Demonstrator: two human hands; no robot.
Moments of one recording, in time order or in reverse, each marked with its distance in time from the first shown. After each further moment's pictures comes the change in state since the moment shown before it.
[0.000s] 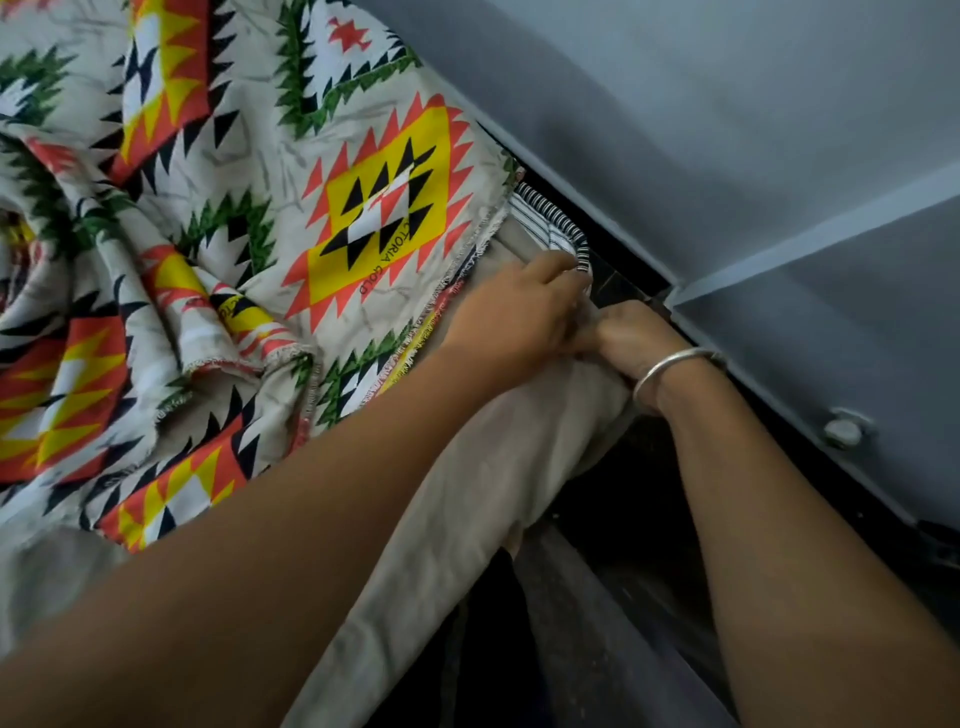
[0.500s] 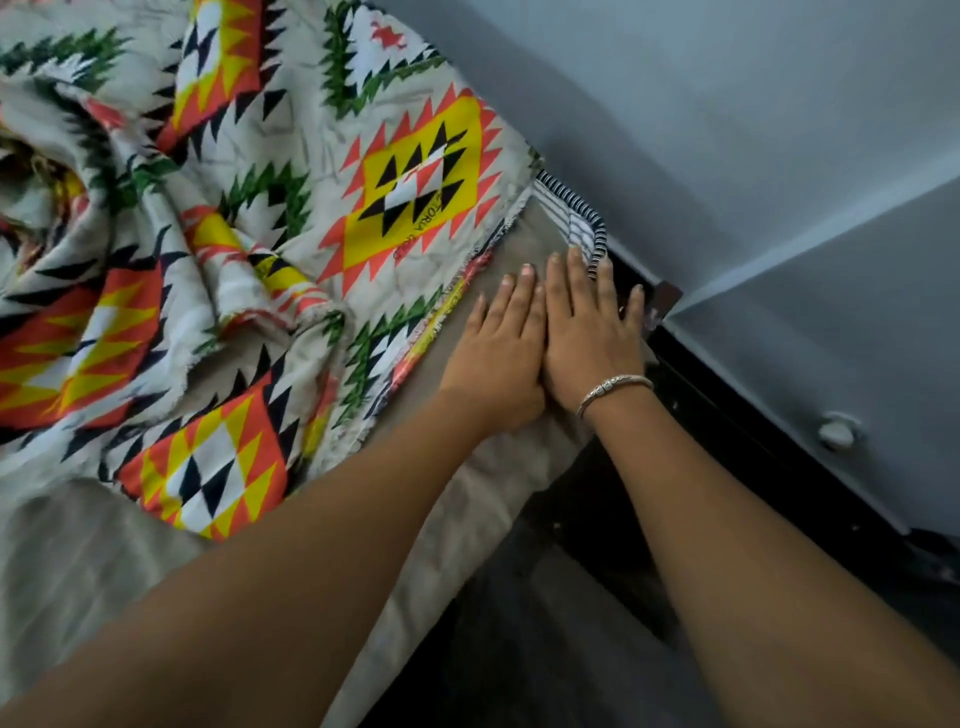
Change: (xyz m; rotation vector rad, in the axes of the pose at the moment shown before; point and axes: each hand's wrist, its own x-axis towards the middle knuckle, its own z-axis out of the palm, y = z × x) left_hand -0.069 -0.006 0.047 0.034 -0.113 -0.201; right_hand -0.011 0.036 0.068 -1.187 0.381 -0.407
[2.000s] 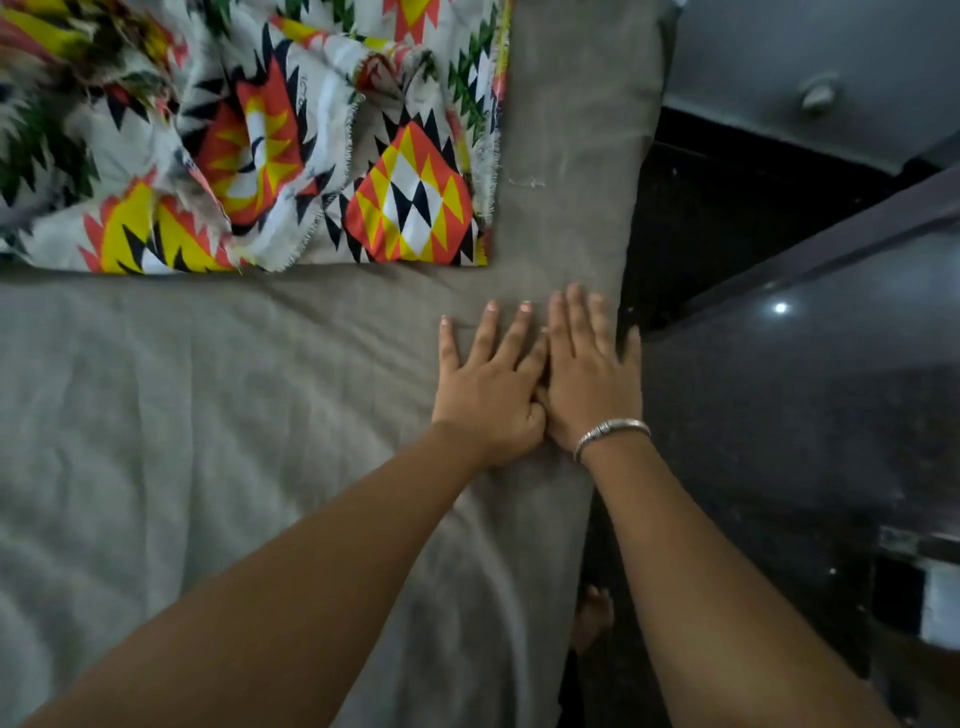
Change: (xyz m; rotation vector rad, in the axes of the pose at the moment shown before) left_hand -0.322 -0.151 0.059 0.326 -0.156 0.381; right_hand -0.283 -0.272 0.112 0.193 -0.055 0.502
